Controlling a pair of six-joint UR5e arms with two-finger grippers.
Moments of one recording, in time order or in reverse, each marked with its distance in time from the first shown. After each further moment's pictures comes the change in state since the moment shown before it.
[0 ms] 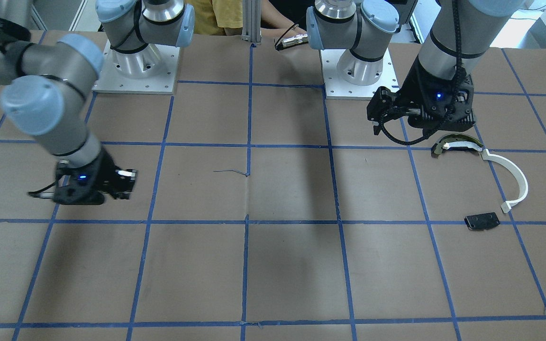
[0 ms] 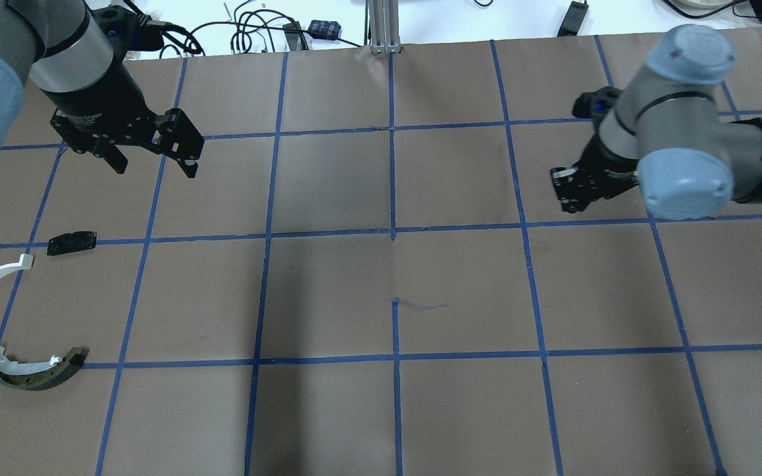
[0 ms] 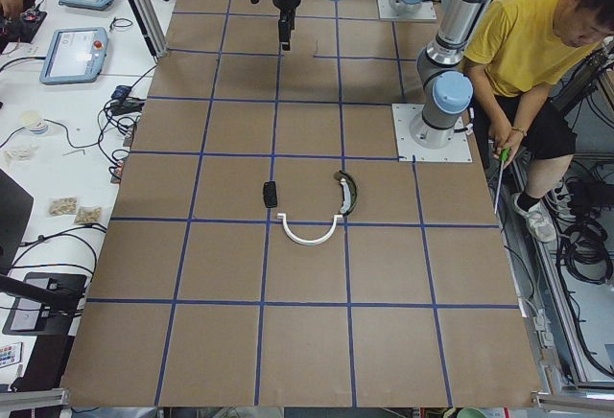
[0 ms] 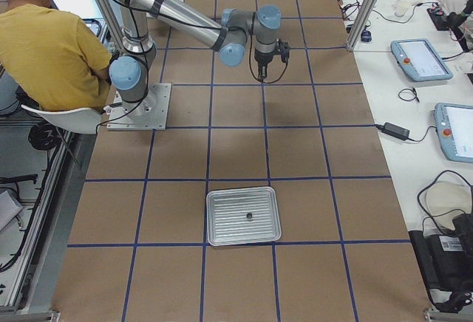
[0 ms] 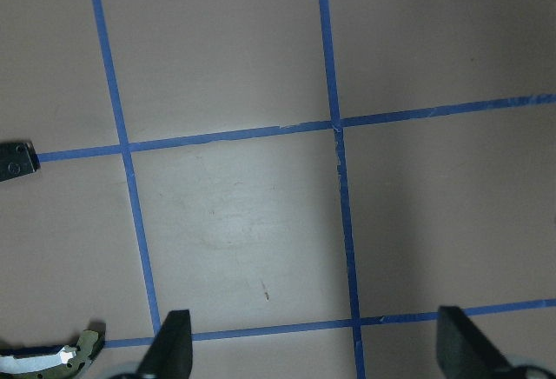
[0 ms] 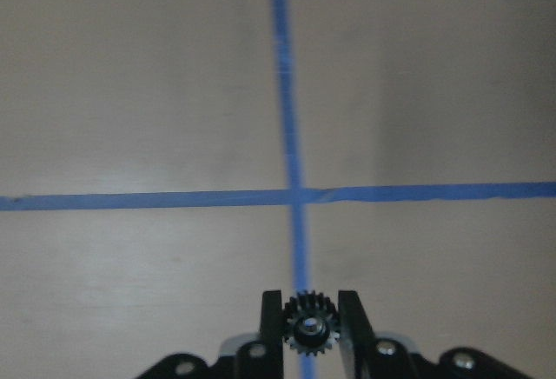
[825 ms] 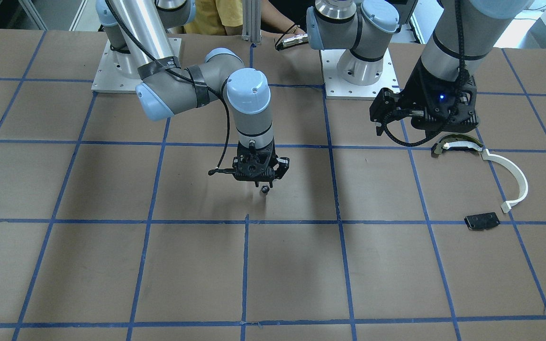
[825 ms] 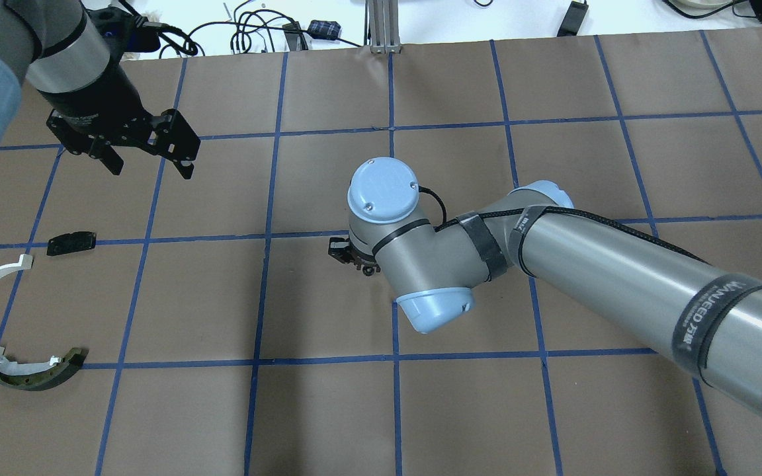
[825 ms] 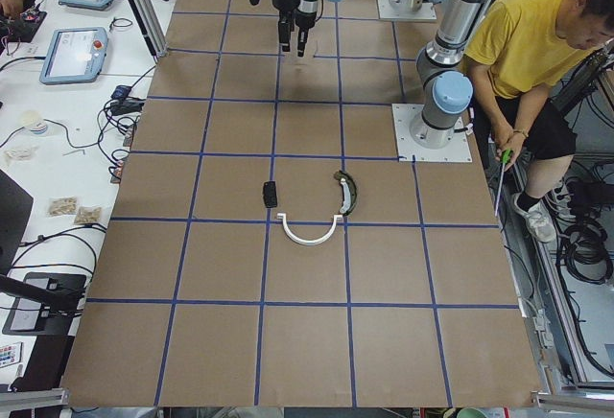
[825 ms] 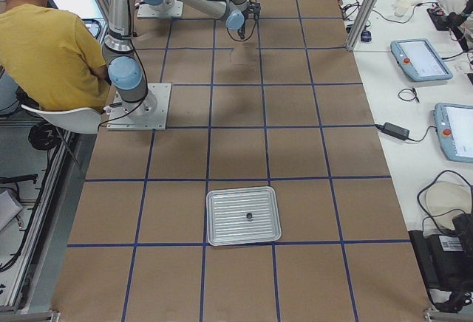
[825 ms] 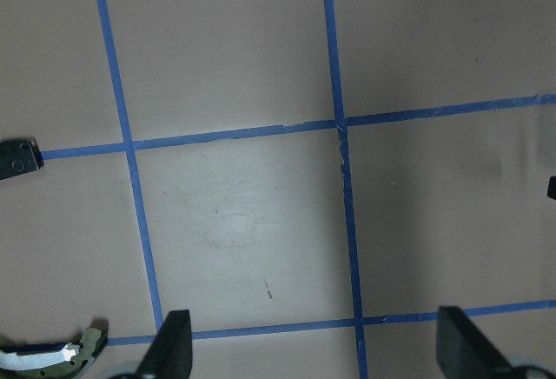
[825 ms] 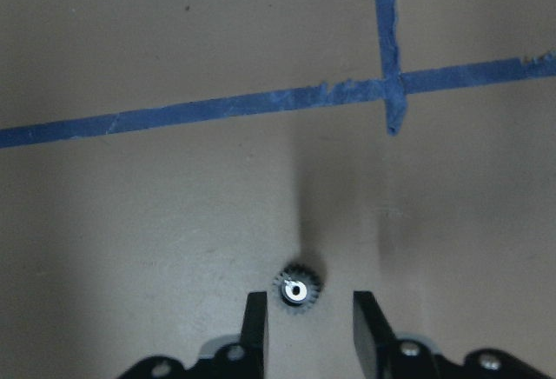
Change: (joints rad) left arm 0.007 -0.004 0.000 -0.004 0.007 -0.002; right arm 0.499 0.209 -0.023 -0.326 -0.004 0.561
